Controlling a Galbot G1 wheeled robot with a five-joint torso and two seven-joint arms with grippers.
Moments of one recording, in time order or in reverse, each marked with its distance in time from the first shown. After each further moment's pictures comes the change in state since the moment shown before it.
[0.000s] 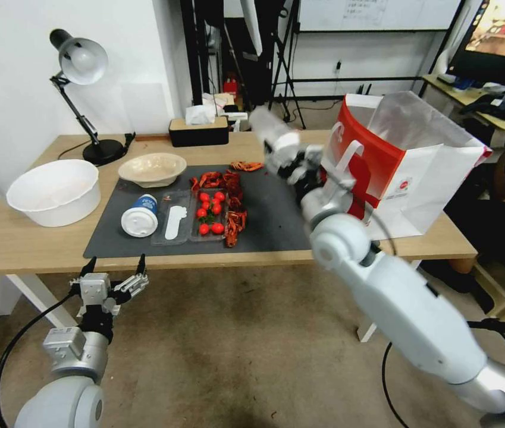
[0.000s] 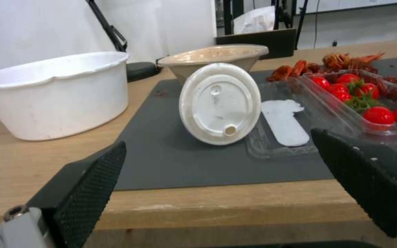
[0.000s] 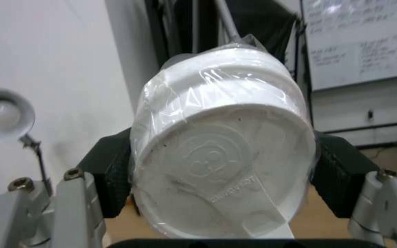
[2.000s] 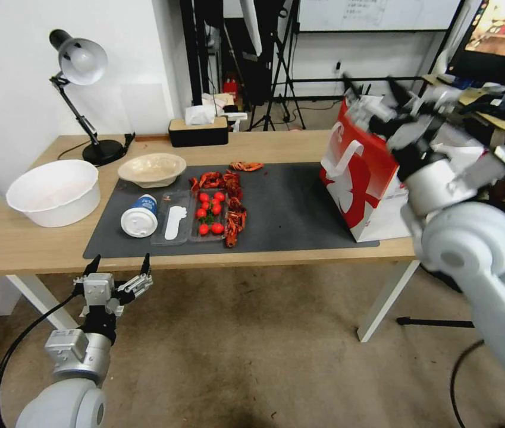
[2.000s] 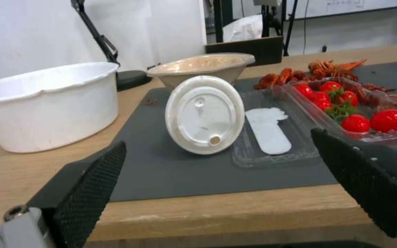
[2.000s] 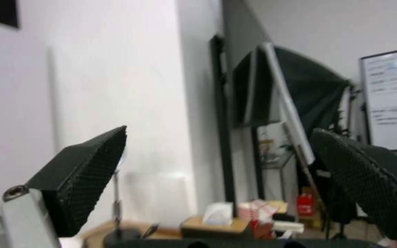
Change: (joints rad) left arm 0.016 0.003 0.015 -0.024 0.010 -0.010 0.011; right arm -0.338 -0.274 0.376 0.366 0.104 0.111 -0.321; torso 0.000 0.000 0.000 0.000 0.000
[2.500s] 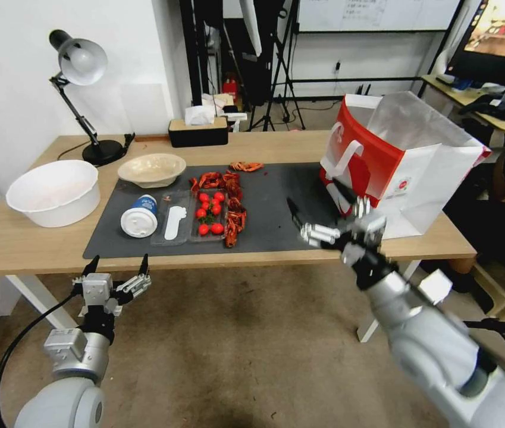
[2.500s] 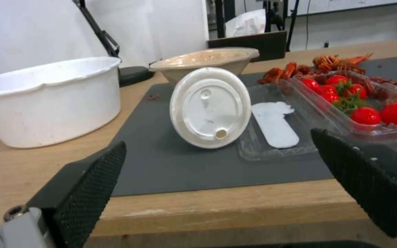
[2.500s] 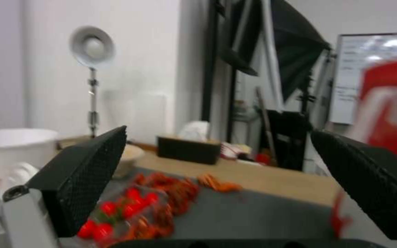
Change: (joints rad) left arm -0.009 0.013 -0.008 0.024 -0.009 -0.003 0.000; right arm -0.478 0.144 -0.020 -0.020 -0.553 0.173 -0.009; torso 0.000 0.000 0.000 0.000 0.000
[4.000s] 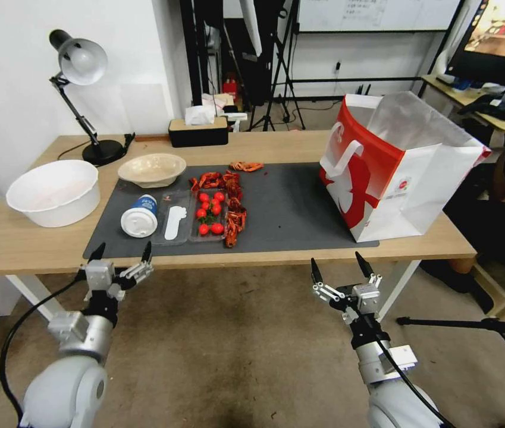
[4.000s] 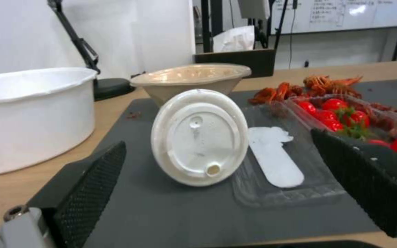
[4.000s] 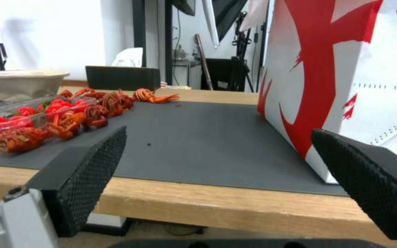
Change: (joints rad) left arm -0.152 0.140 0.044 0.126 -0.139 -0.010 -0.018; right arm -0.160 0.124 -0.028 -0.185 -0.161 0.105 0.177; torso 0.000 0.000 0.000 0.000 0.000
